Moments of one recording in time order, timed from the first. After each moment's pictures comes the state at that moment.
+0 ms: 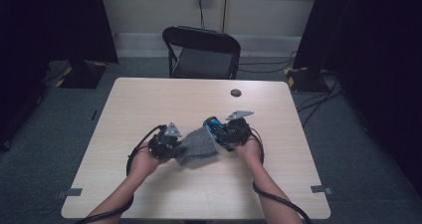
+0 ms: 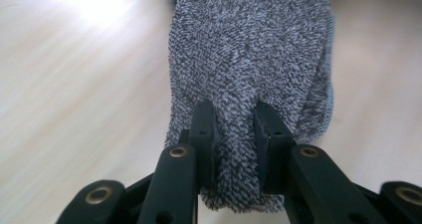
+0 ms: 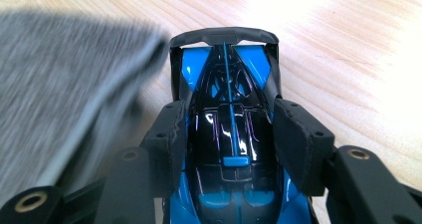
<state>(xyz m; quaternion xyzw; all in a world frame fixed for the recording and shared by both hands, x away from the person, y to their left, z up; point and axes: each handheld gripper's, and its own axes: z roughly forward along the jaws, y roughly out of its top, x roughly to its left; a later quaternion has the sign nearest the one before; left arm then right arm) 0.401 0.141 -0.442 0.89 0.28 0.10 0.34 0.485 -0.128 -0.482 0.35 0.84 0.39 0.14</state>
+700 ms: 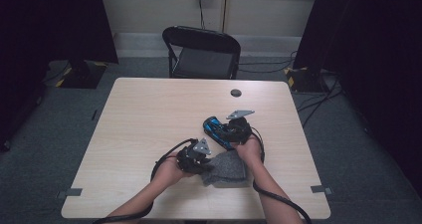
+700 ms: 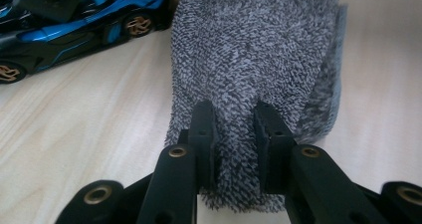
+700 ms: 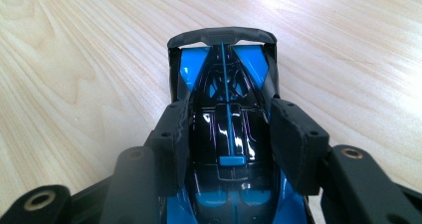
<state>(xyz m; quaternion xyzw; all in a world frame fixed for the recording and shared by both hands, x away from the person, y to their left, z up) 0.392 0.068 -0.464 0.92 0.19 0.03 0.34 0.487 -0.130 -0.482 0.35 0.84 0.40 0.13</state>
